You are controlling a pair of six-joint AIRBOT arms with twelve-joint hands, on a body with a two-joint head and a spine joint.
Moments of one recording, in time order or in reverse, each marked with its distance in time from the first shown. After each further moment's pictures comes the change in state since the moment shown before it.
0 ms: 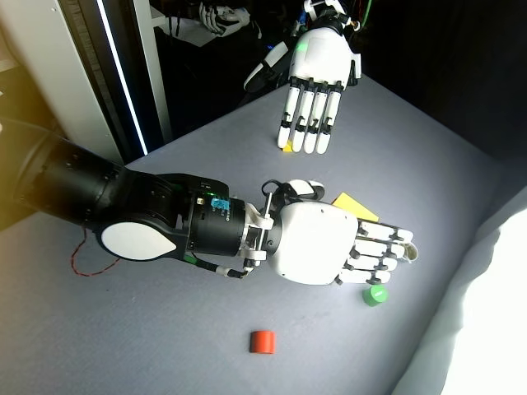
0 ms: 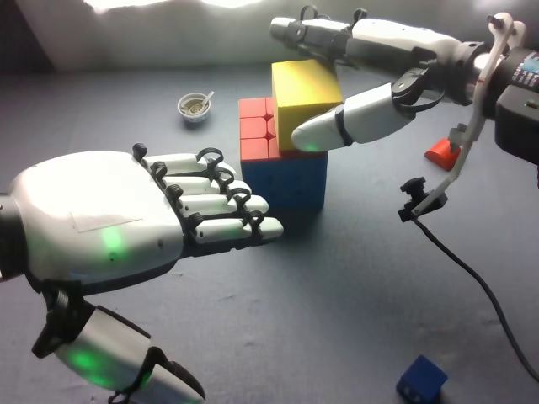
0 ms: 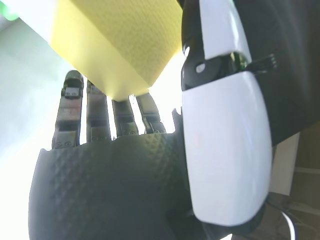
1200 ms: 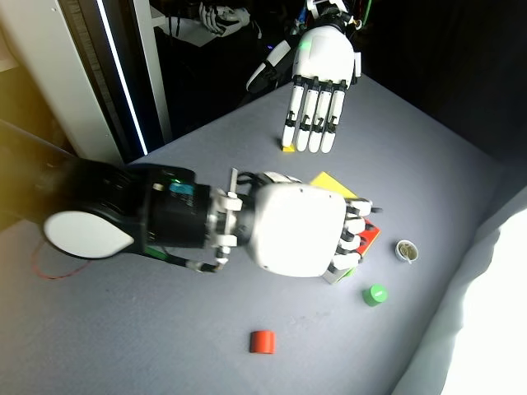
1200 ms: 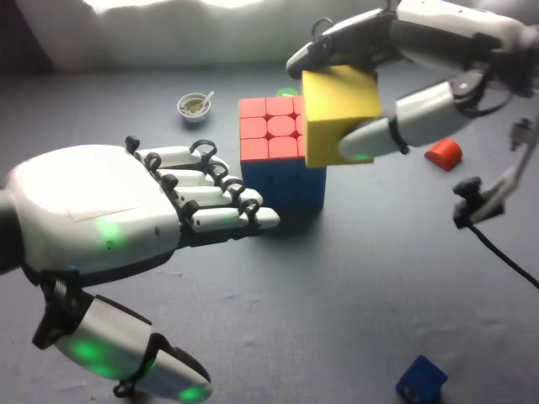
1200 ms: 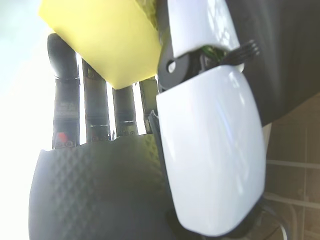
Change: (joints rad) left arm -0.012 0.010 -0.006 -0.039 0.015 -0.016; right arm 0.016 0.223 -0.233 -0.077 0.065 -0.003
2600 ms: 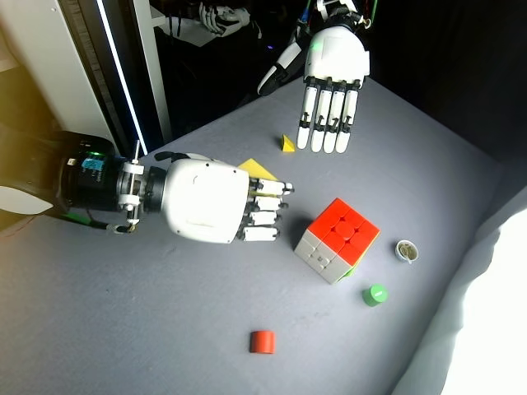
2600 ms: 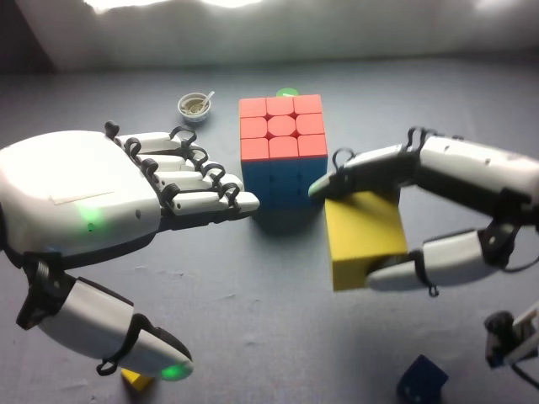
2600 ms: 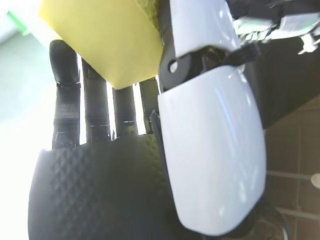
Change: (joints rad) left arm -0.001 0.009 0.037 0.001 -0.004 -0.003; right arm -0.339 0.043 -0.220 0.301 0.250 -0.412
